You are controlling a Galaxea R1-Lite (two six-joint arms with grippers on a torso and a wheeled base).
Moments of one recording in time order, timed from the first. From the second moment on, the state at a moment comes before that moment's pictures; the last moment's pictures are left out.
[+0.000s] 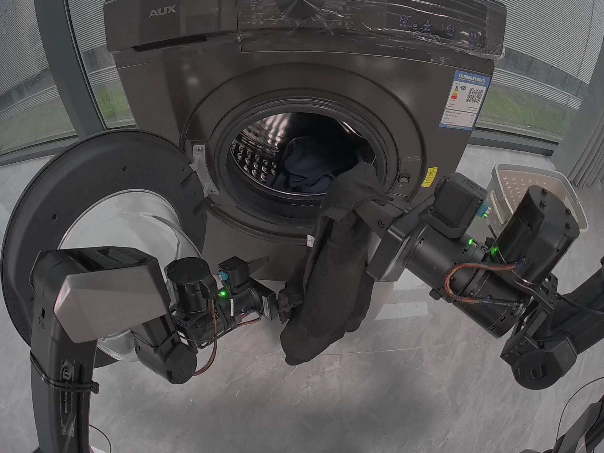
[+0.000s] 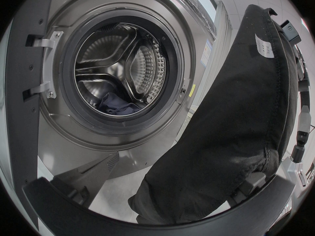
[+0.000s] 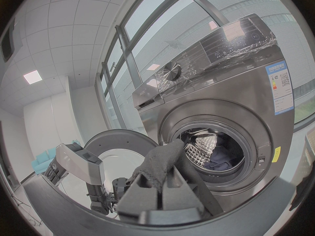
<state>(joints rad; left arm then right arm) -0.44 2.38 -0.80 -1.55 -0.30 -0.04 0.78 1.79 -0.70 -1.37 0.02 0.09</state>
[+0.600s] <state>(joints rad) -0.45 2.38 -0.79 -1.55 -0.31 -0.04 0.78 1.79 -0.70 -1.37 0.02 0.09</state>
